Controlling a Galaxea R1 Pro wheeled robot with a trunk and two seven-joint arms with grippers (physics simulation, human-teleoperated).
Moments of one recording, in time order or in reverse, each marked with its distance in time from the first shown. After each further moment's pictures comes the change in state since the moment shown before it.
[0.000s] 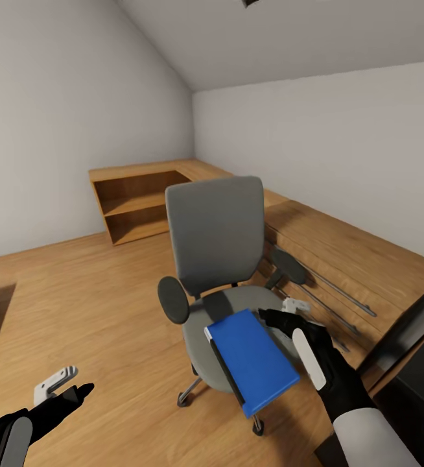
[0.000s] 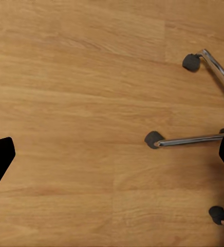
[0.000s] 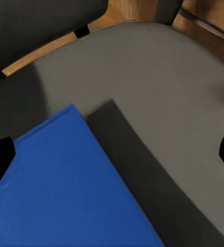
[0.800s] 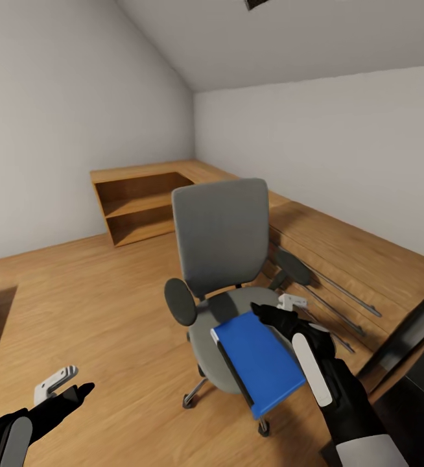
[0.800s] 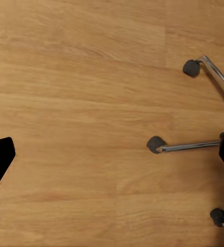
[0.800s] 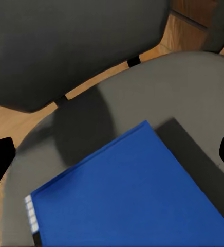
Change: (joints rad) left arm -0.001 0.001 0.001 0.000 0.005 0.000 -0.005; right arm 0.094 0.025 0.025 -0.242 -0.044 0.034 -0.002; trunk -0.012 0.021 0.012
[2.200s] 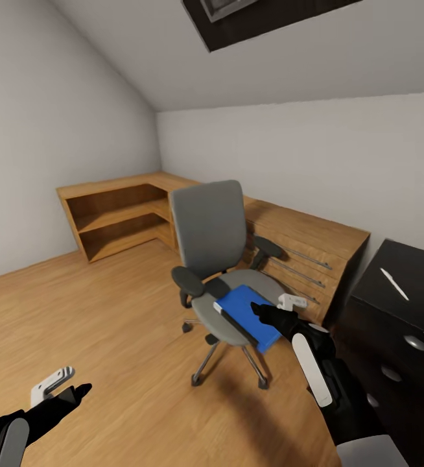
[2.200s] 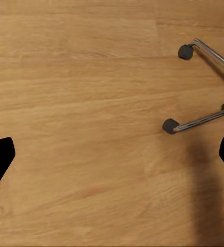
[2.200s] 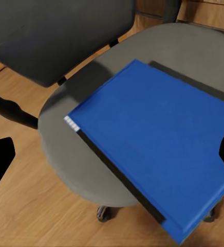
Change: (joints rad) left arm 0.001 0.001 0.018 0.000 0.002 0.001 -0.001; right arm 0.002 0.000 0.000 0.000 0.001 -0.008 0.001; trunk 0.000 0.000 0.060
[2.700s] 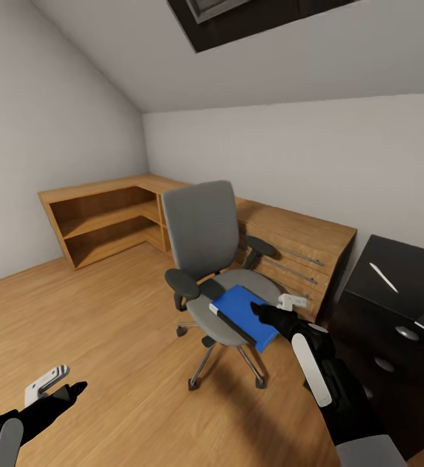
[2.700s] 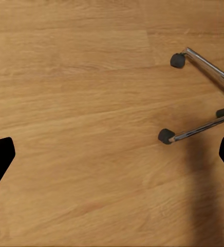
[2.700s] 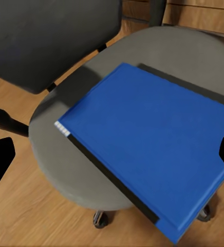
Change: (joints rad) left arm -0.001 -0.001 0.026 -0.024 0.001 0.005 0.001; right arm 0.000 0.002 0.001 0.001 0.000 -0.001 0.000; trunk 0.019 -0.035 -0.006
